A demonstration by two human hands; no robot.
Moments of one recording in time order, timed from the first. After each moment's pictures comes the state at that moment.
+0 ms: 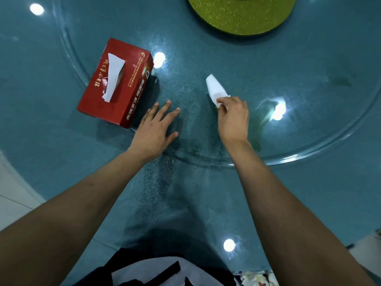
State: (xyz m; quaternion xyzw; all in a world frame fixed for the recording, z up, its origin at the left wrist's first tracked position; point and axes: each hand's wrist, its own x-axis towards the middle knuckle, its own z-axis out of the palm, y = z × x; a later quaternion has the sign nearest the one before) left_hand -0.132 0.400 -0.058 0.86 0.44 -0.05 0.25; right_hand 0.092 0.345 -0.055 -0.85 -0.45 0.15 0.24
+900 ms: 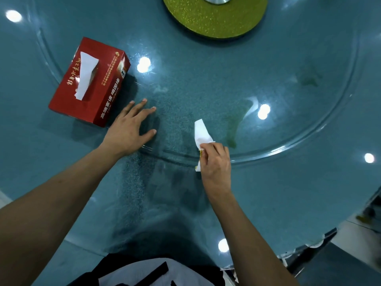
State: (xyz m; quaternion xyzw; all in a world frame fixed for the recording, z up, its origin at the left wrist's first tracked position) left_hand -0.152 0.421 -0.058 0.86 0.43 -0.04 0.27; right_hand 0.036 0.226 -0.051 -0.84 -0.47 0.10 0.26
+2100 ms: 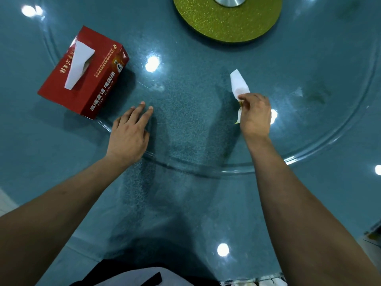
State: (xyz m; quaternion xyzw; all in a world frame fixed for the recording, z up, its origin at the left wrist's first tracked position) left_hand -0.142 0.406 -0.060 0.86 0.49 -0.02 0.15; right_hand 0.189 0.338 -0.056 -0.86 -0.44 0.08 0.24
